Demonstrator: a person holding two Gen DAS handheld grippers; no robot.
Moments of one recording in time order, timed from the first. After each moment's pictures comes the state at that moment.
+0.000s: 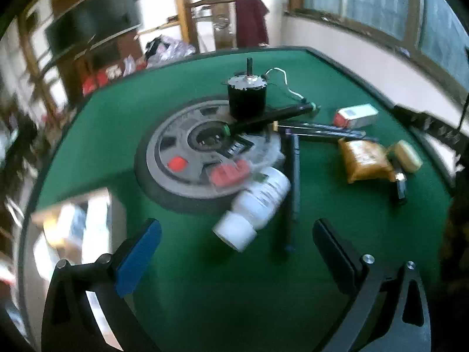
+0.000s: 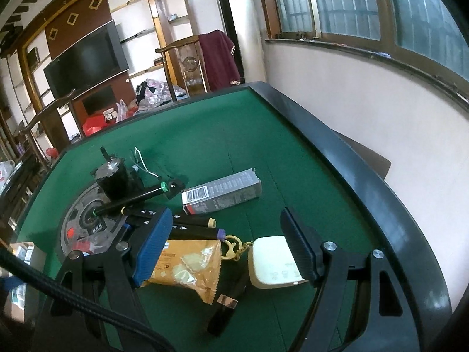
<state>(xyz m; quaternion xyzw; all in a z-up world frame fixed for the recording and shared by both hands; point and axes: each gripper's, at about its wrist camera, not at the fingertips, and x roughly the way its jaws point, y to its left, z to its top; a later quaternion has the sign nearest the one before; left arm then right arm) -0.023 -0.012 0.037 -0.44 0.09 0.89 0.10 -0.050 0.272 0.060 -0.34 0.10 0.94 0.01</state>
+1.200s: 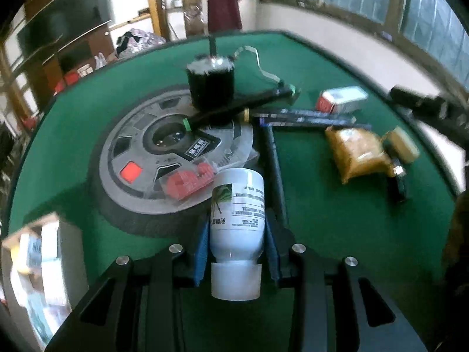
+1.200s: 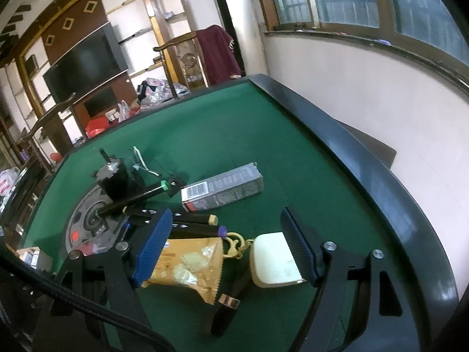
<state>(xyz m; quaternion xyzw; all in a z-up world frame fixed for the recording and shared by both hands) -0.036 0.012 0.017 -0.46 0.07 0.87 0.15 -0.050 0.273 0.058 -0.34 0.12 0.93 0.00</state>
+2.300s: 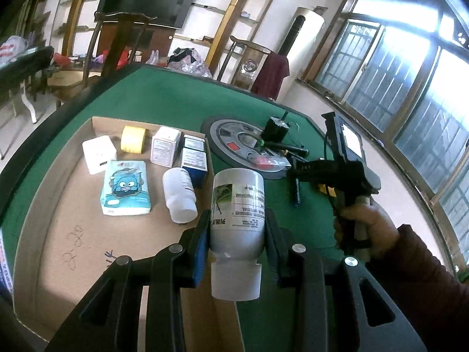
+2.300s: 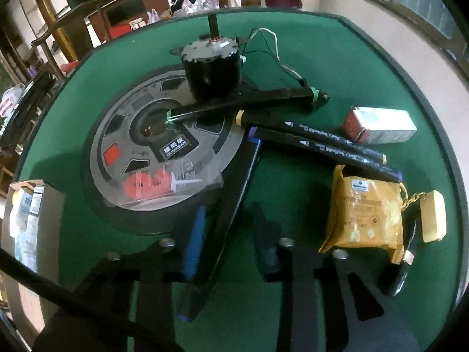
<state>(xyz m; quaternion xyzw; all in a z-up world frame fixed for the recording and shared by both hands) 0.117 -0.168 0.065 -0.35 -0.16 0.91 0.13 -0.106 0.108 -0.003 -0.51 0.02 0.86 -0.07</state>
